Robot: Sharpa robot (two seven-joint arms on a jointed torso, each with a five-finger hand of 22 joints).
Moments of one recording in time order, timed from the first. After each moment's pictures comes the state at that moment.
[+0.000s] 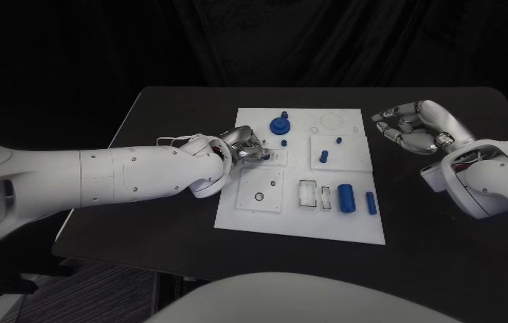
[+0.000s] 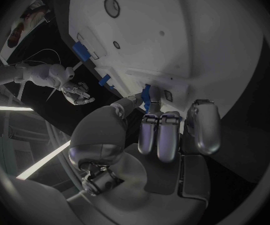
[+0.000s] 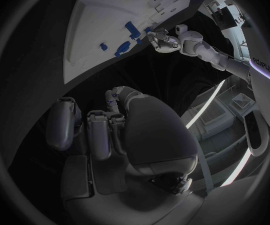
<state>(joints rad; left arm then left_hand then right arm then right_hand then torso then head) 1.14 -0.81 -0.20 1.53 -1.08 -0.50 -0.31 0.94 0.00 0.59 -0.06 0.27 1.04 0.04 0.25 1.14 1.46 -0.04 1.57 1.31 1.47 -0.09 1.57 1.31 0.05 1.45 0.02 1.27 1.31 1.29 -0.92 -0.25 1.50 -0.97 -0.59 0.20 1.41 -0.03 0.34 0.16 0.53 0.89 0.15 0.14 0.14 1.47 0.06 1.56 1.31 1.47 -0.01 1.51 1.31 0.07 1.43 0.10 1.28 1.31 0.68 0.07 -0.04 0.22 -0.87</state>
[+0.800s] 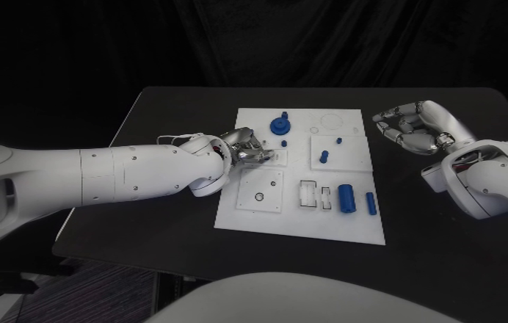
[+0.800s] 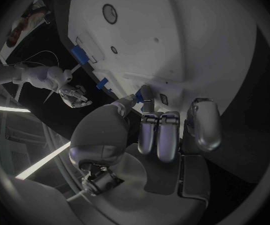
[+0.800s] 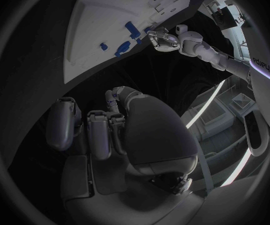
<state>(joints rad) 1.14 -0.81 -0.20 1.53 -1.08 -0.45 -0.34 0.92 -0.01 0.36 0.14 0.19 1.05 0.03 0.21 1.14 1.46 -0.04 1.57 1.31 1.47 -0.09 1.57 1.31 0.05 1.45 0.02 1.24 1.31 1.29 -0.92 -0.25 1.50 -0.97 -0.59 0.20 1.40 -0.03 0.34 0.16 0.53 0.89 0.15 0.14 0.14 1.47 0.06 1.56 1.31 1.47 -0.01 1.51 1.31 0.07 1.43 0.10 1.28 1.31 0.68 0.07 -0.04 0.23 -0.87</state>
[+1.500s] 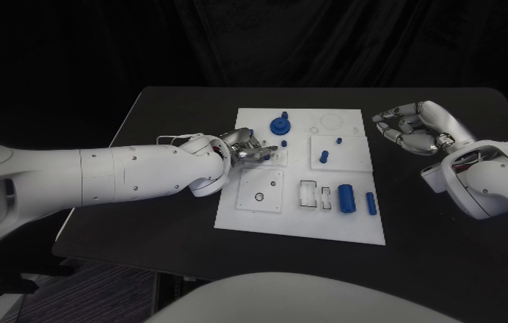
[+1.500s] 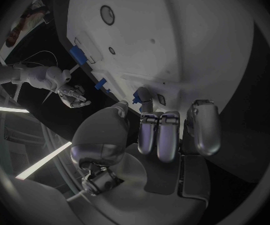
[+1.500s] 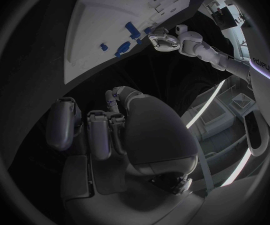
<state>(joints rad) 1.14 -0.81 -0.20 1.53 -1.08 -0.45 -0.35 0.85 0.03 0.10 0.29 0.07 1.06 0.01 0.29 1.26 1.46 -0.04 1.57 1.31 1.47 -0.09 1.57 1.31 0.05 1.46 0.01 1.28 1.31 1.29 -0.92 -0.25 1.50 -0.97 -0.59 0.20 1.40 -0.03 0.34 0.16 0.53 0.89 0.15 0.14 0.14 1.47 0.06 1.56 1.31 1.47 -0.01 1.51 1.31 0.07 1.43 0.10 1.28 1.31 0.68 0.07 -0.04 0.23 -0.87</state>
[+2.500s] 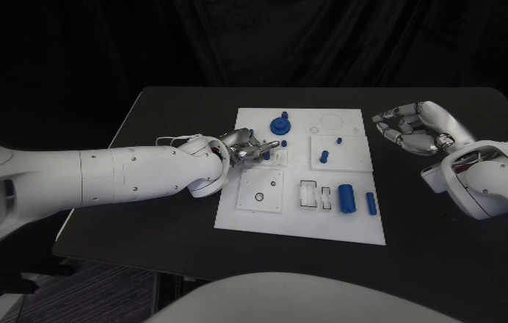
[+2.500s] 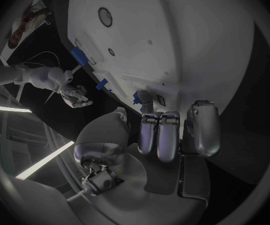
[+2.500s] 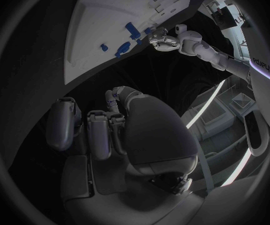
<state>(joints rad) 1.13 -0.82 -0.20 1.52 -1.08 -0.45 -0.30 0.75 0.14 -0.12 0.29 0.06 1.01 0.02 0.46 1.31 1.46 -0.04 1.57 1.31 1.47 -0.09 1.57 1.31 0.05 1.46 0.01 1.29 1.31 1.29 -0.93 -0.25 1.50 -0.97 -0.59 0.20 1.40 -0.03 0.34 0.16 0.53 0.89 0.15 0.14 0.14 1.47 0.06 1.56 1.31 1.47 -0.01 1.51 1.31 0.07 1.43 0.10 1.28 1.31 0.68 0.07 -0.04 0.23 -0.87</state>
